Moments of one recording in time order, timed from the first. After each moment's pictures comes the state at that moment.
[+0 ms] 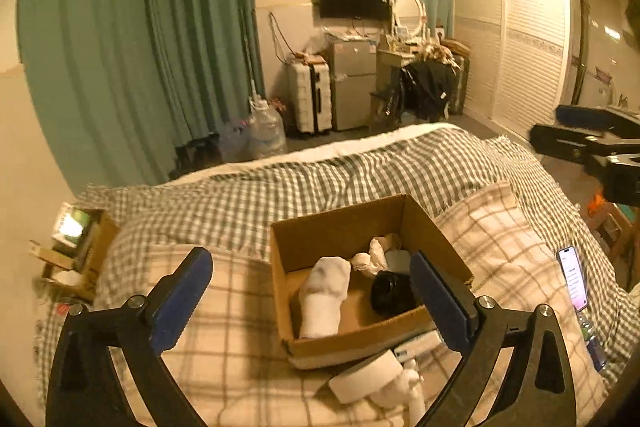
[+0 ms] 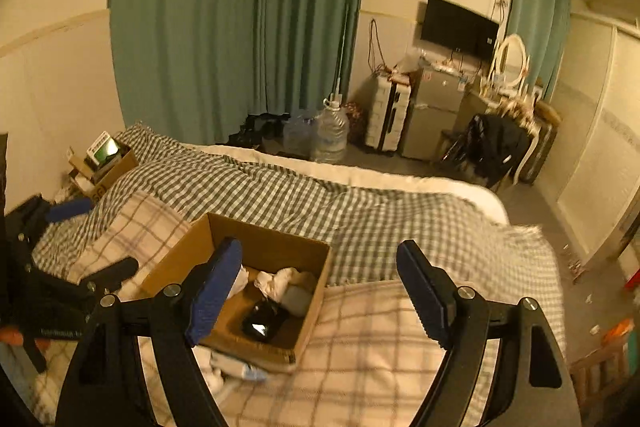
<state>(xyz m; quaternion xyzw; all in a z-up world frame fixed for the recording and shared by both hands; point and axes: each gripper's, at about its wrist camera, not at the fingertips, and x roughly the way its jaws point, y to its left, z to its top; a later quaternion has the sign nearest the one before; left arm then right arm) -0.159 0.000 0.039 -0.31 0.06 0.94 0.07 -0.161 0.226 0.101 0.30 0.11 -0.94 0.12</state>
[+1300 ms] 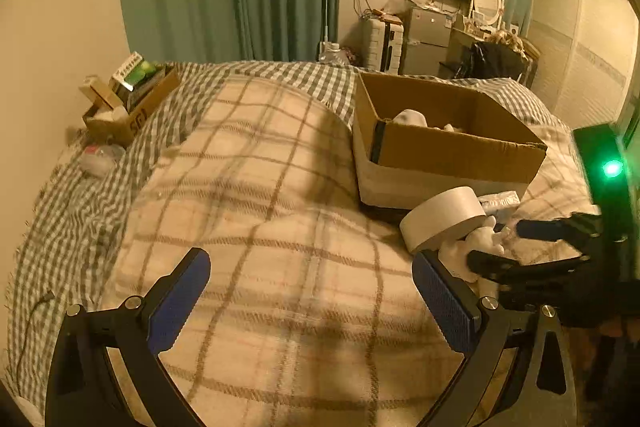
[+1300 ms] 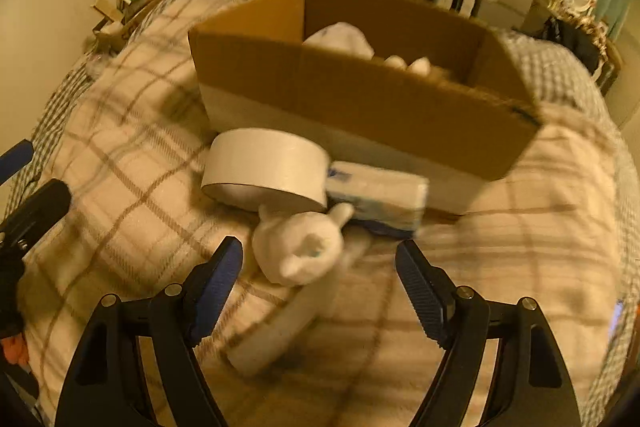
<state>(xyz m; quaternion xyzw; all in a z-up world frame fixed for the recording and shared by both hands) -0.063 -0.064 -0.101 -0.39 -0.02 0.92 -0.04 -0.123 0.139 -0.138 0.50 0.12 -0.84 0.19</state>
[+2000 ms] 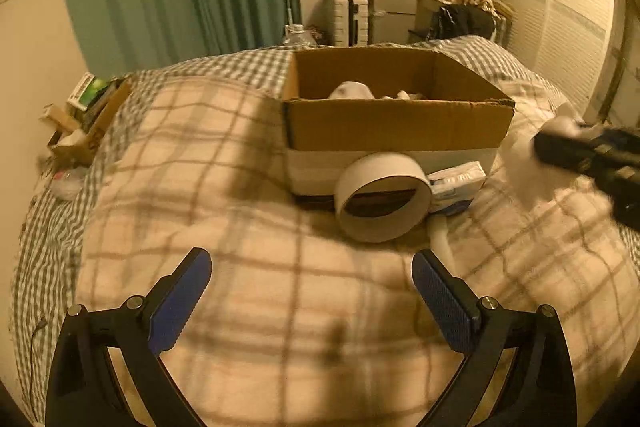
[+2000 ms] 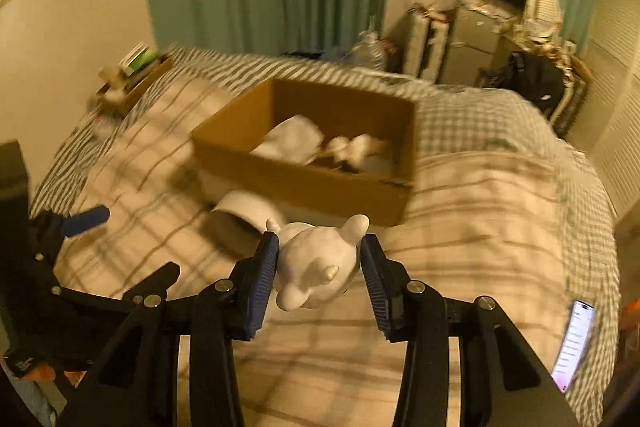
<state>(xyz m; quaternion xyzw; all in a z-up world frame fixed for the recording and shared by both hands) -0.088 0.002 -0.110 -0.42 0.04 0.91 0.01 -0.088 0.203 -0.047 0.40 0.08 -0.90 0.16</state>
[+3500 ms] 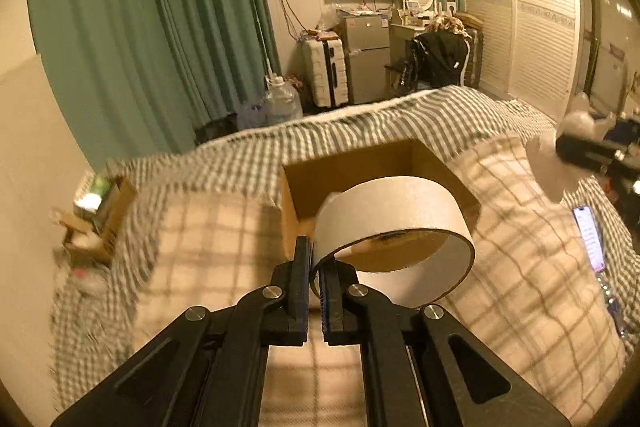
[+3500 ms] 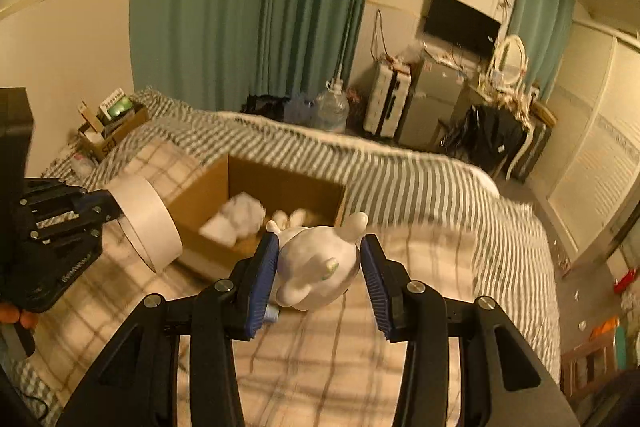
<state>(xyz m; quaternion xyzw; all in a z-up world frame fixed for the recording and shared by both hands) -0.126 0.014 0.005 -0.35 0.10 0.93 0.04 -0.094 0.210 0.055 0.31 0.13 -0.93 0.12</state>
